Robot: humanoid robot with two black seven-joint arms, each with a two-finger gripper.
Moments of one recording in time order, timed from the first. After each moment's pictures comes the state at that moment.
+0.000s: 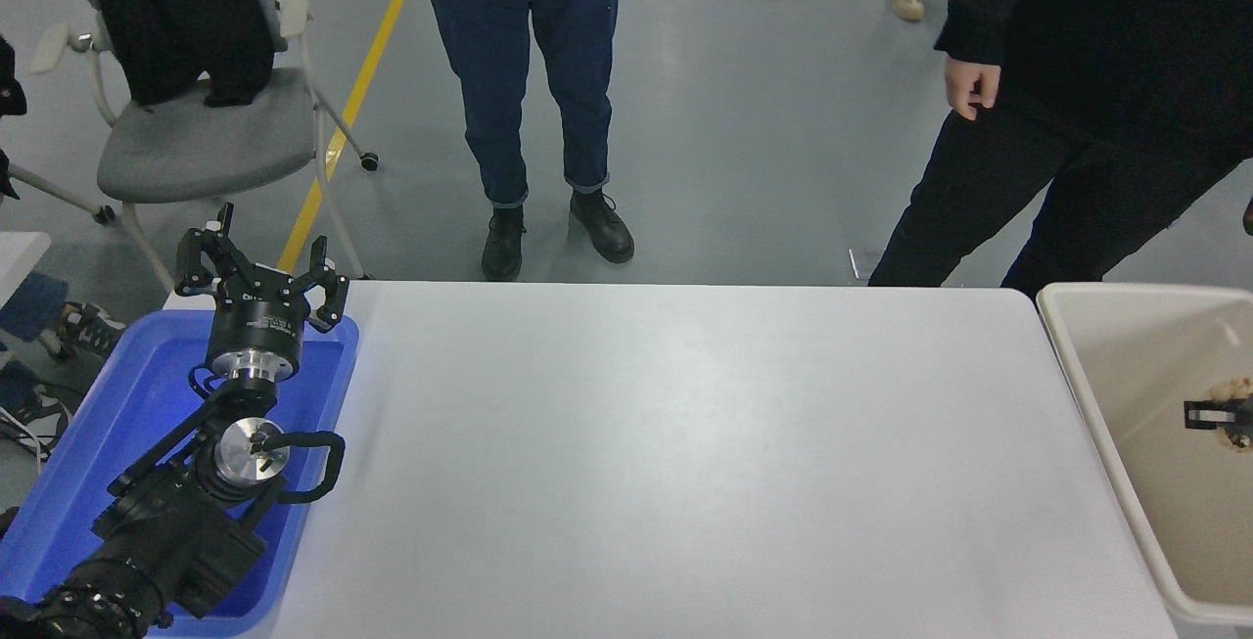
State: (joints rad) left arm -0.55 0.19 -1.04 -0.55 0.03 -0.40 -0.56; right arm 0.77 -0.60 -0.45 0.30 -0.97 0.14 0.14
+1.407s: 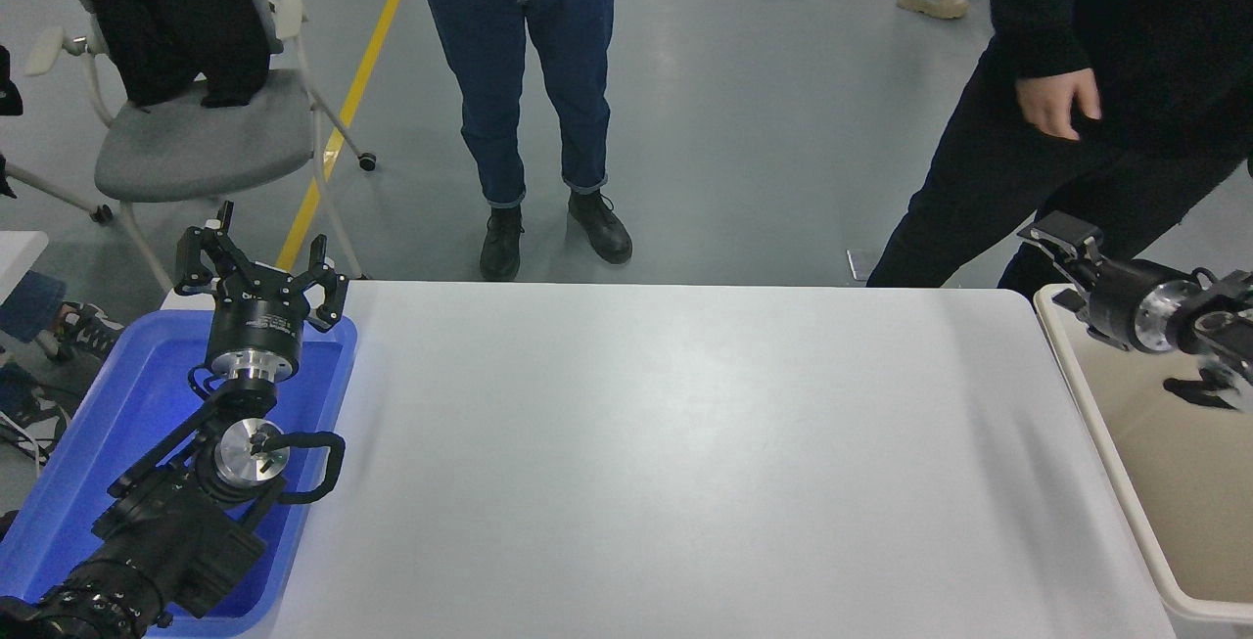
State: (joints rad) left arm -0.55 0.19 -1.04 -0.55 0.03 -0.40 -0.56; right arm 0.90 -0.61 0.19 0.70 -0.28 0.14 0.14
